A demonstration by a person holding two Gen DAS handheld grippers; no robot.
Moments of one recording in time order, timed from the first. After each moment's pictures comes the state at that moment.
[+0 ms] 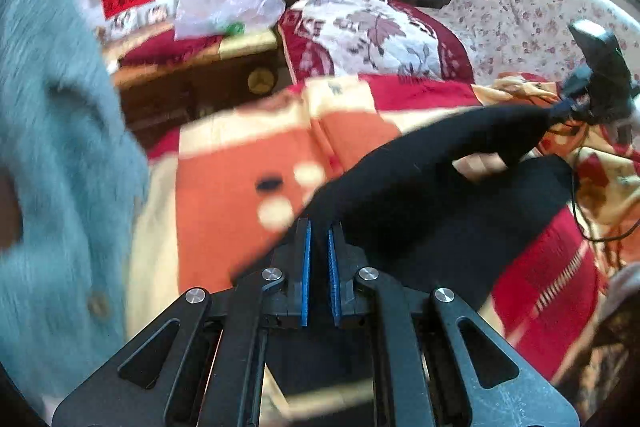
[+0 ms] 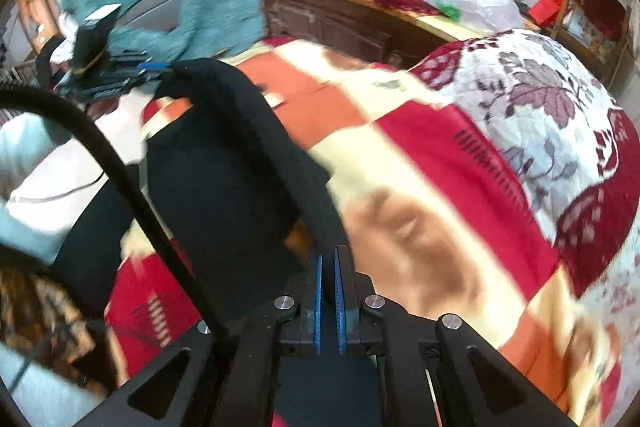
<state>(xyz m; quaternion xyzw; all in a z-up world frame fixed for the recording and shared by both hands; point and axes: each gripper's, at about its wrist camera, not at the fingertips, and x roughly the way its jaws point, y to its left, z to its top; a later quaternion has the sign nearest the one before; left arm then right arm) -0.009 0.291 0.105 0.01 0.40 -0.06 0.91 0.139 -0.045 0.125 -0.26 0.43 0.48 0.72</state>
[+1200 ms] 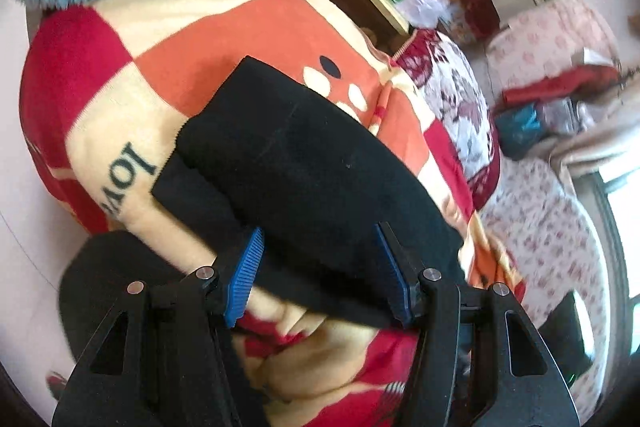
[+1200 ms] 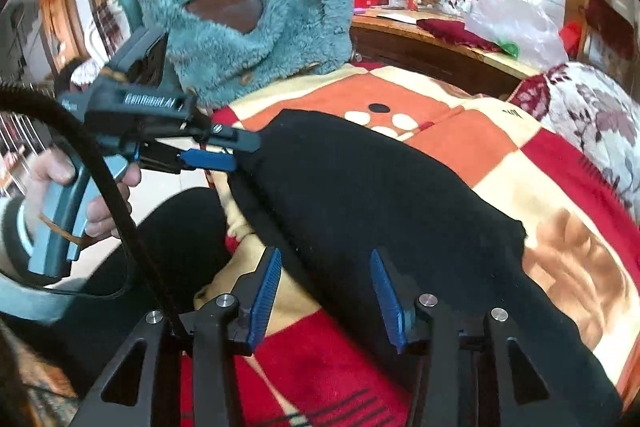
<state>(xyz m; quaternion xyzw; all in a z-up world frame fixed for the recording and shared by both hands) -0.069 0.298 0.034 -0.45 0.38 0.08 0.80 0.005 0.074 0.043 -0.21 0.35 0.51 0.75</state>
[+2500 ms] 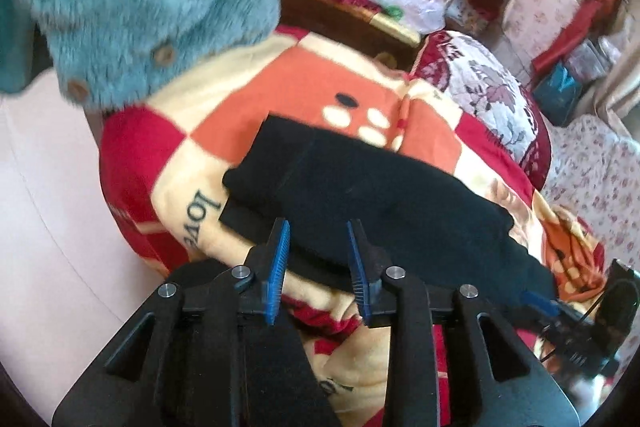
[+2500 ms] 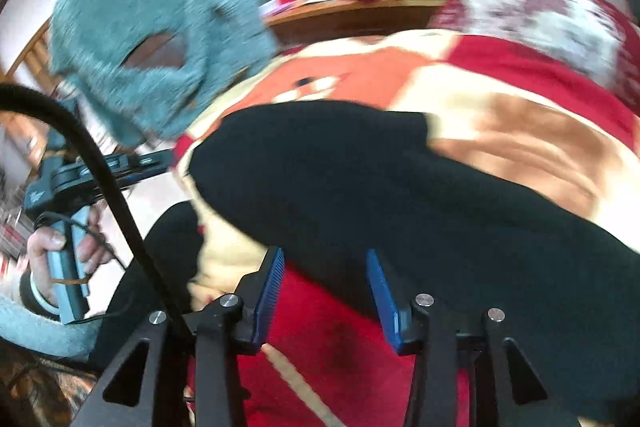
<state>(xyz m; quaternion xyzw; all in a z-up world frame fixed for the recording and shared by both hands) -0.095 0.261 0.082 -0.26 0.38 0.18 0.87 0.034 -0.018 0.039 -0.06 0.45 0.43 0.78</state>
